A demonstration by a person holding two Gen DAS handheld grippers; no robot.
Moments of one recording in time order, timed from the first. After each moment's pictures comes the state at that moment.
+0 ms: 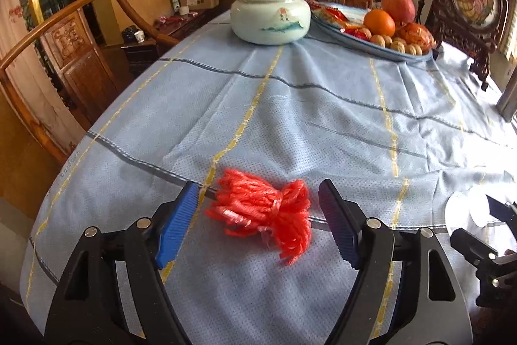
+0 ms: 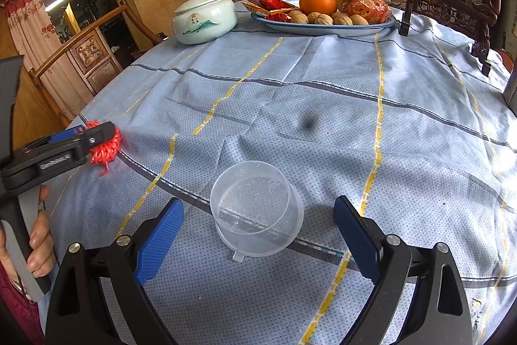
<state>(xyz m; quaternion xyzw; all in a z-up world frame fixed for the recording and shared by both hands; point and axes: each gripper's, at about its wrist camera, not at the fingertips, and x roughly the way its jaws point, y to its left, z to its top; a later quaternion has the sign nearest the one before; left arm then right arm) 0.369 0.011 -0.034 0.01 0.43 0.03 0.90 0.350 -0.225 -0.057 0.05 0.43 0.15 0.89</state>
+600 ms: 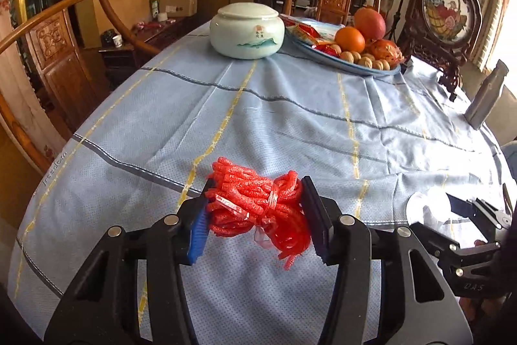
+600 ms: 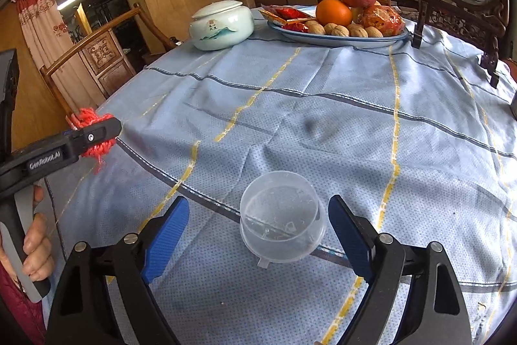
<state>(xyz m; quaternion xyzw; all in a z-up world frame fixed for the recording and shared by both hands) 0.350 0.011 -0.017 -0.02 0.40 -0.03 0.92 0.352 -0.215 -0.052 0.04 0.42 0.17 0.89</state>
